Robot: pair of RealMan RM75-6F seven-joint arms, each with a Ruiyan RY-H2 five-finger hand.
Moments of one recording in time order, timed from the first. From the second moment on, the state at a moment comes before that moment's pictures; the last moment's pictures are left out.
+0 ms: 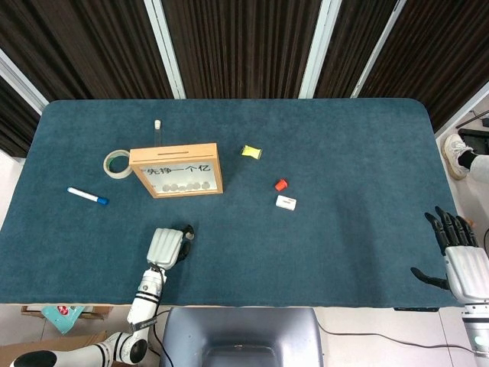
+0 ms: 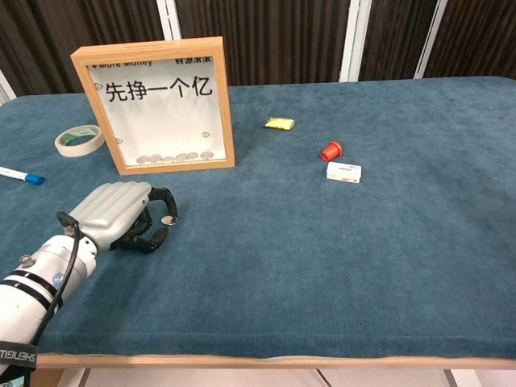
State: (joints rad) left arm -0.56 -1.98 -0.15 -1.01 1.26 1.17 0.33; right arm 0.07 -1.06 0.06 -1.63 -1.50 1.48 0.01
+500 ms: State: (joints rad) left arm -0.55 -1.98 -0.17 -1.01 1.25 1.16 0.35; right arm 0.07 -1.06 0.06 -1.63 -1.50 1.48 0.02
